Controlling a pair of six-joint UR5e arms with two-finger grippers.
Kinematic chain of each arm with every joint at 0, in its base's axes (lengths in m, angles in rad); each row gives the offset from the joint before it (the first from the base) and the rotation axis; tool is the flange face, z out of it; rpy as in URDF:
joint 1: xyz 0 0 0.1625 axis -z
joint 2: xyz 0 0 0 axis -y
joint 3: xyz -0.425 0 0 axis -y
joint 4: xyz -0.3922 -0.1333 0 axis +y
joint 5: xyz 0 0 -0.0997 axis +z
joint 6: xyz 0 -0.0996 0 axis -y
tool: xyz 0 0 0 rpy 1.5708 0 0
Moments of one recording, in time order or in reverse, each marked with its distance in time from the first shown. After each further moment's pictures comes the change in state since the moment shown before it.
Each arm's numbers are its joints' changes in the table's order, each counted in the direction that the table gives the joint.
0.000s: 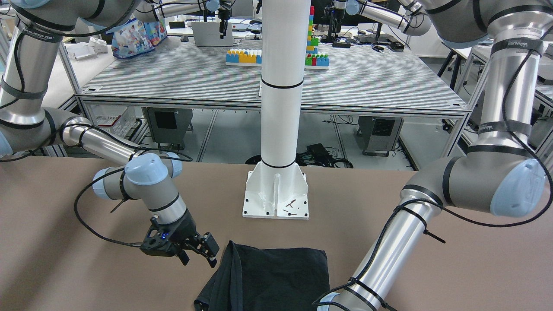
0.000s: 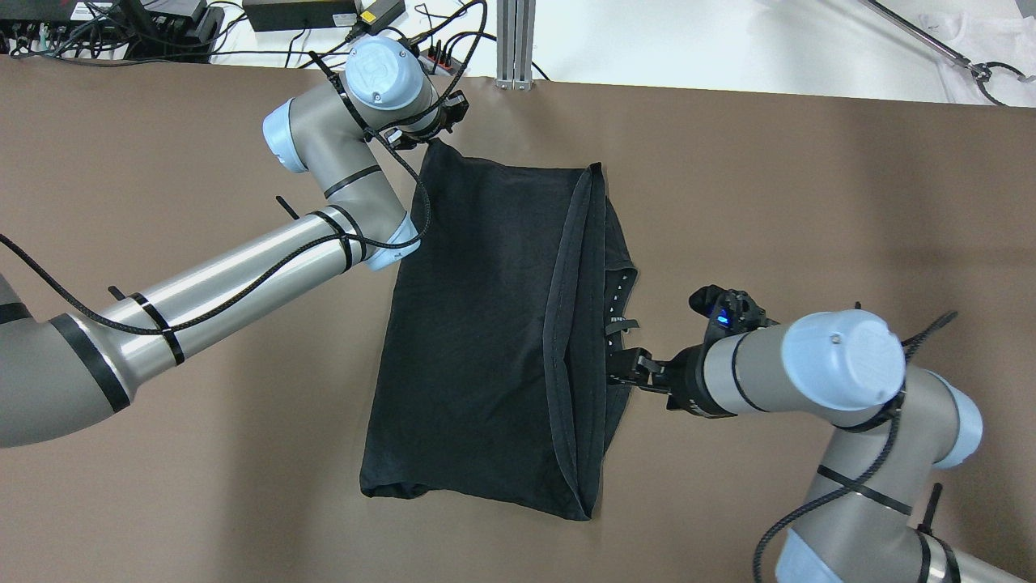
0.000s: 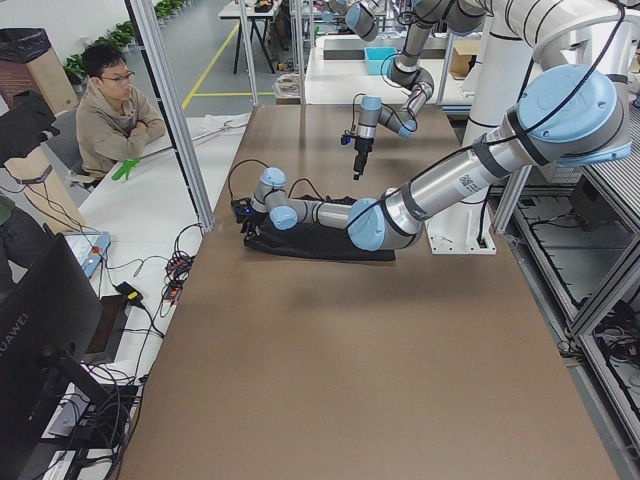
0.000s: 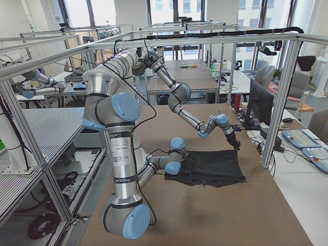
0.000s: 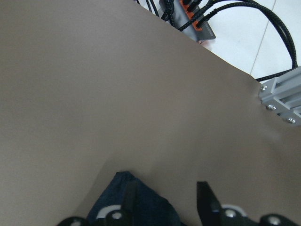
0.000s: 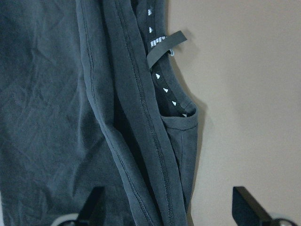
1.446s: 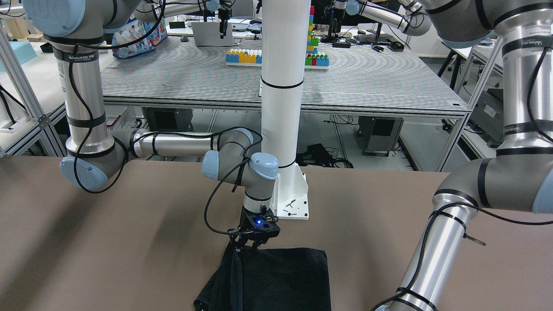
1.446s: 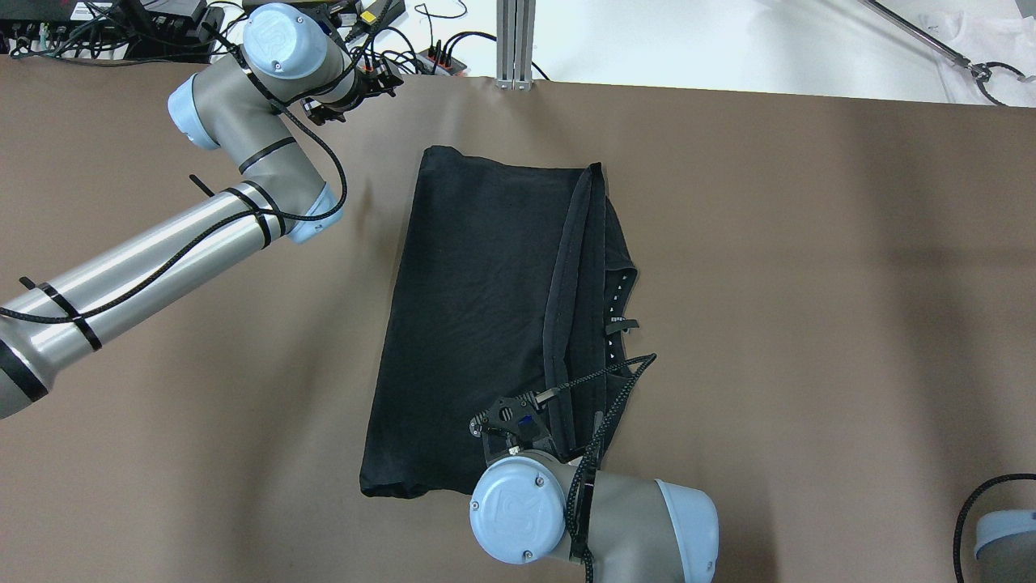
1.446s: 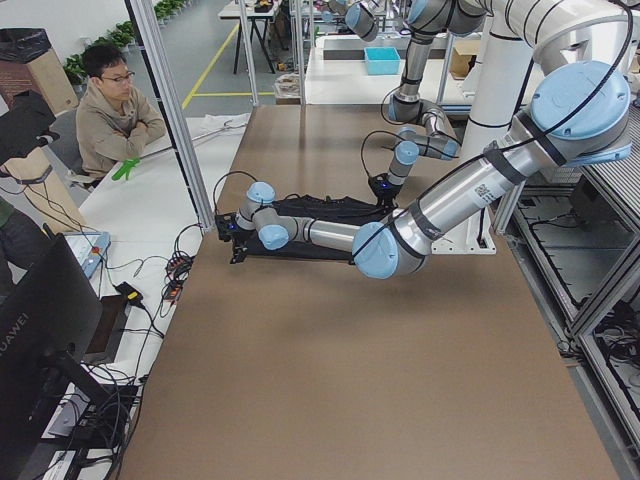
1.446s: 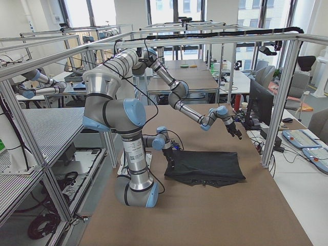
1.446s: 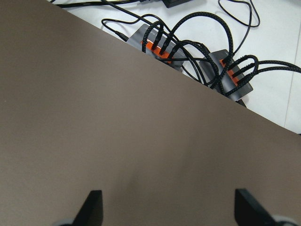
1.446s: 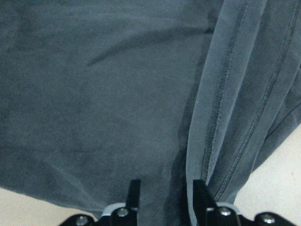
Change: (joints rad) left arm 0.101 0.160 -0.152 -0.003 0.042 0.122; right arm 0.349 0.385 -0.154 0.634 0.440 -0.545
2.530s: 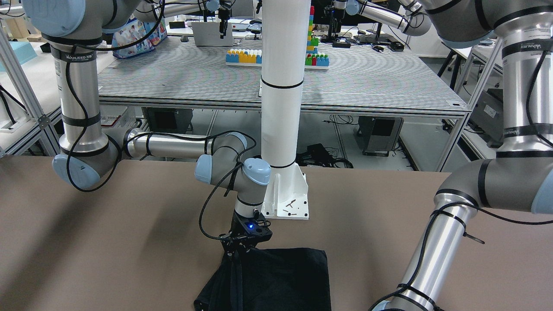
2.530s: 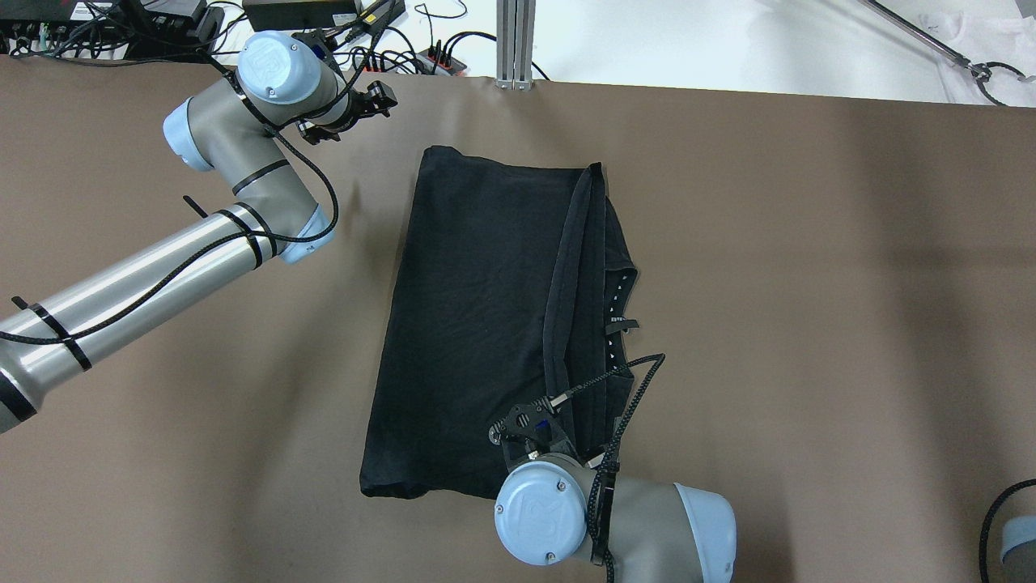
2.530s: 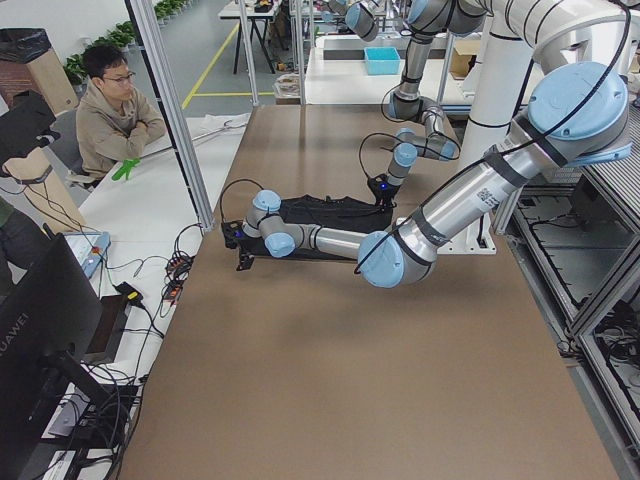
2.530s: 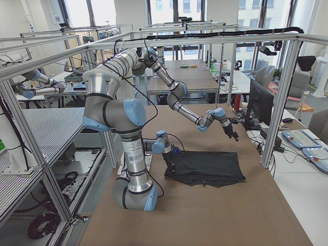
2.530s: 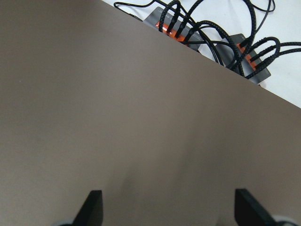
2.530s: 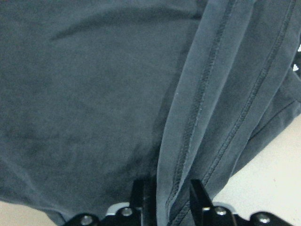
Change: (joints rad) left arm -0.021 0.050 -0.039 0.002 -0.007 0.000; right arm -0.001 -0.052 0.002 -0.015 0.015 -0.078
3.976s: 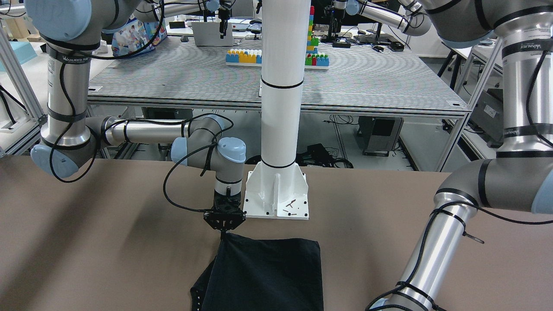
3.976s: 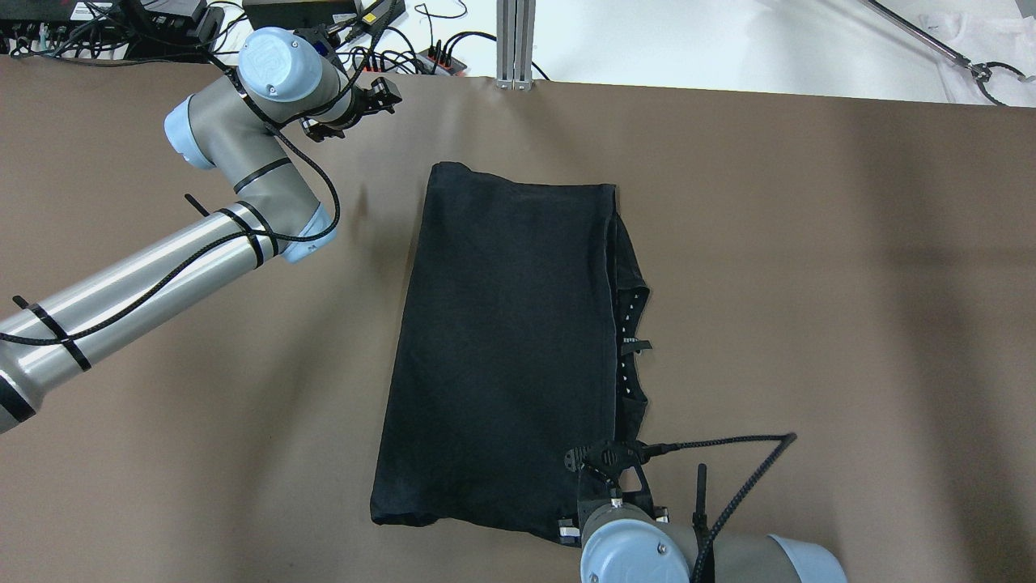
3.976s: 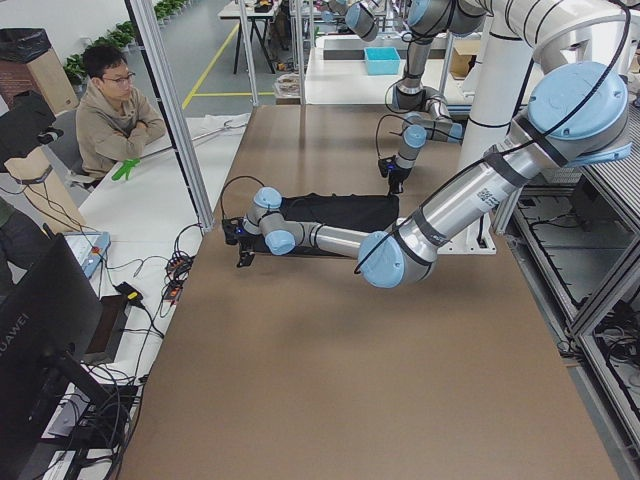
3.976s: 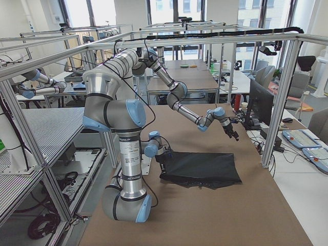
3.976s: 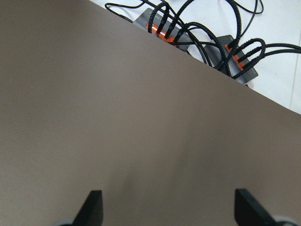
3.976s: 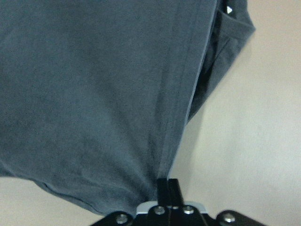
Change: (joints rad) left arm 0.000 0.002 -0.025 -0.001 0.001 -0.007; right arm 0.066 -0.190 0.229 -0.016 -0.002 0.417
